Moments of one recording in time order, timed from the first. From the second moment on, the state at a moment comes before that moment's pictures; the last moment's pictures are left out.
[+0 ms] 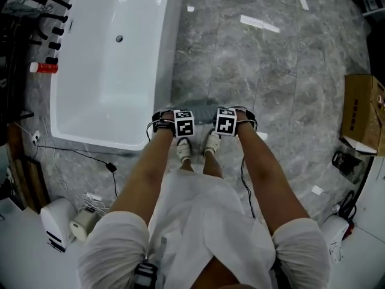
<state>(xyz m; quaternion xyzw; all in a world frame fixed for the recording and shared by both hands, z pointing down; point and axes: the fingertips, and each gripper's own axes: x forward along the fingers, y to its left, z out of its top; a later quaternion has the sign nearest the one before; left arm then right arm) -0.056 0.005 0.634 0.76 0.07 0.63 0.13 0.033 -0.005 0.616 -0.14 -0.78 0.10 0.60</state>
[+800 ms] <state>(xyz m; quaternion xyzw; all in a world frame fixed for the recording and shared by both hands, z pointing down) -0.034 0.089 0.466 0.78 0.09 0.61 0.14 0.051 0.079 0.450 -0.11 -0.79 0.09 0.59</state>
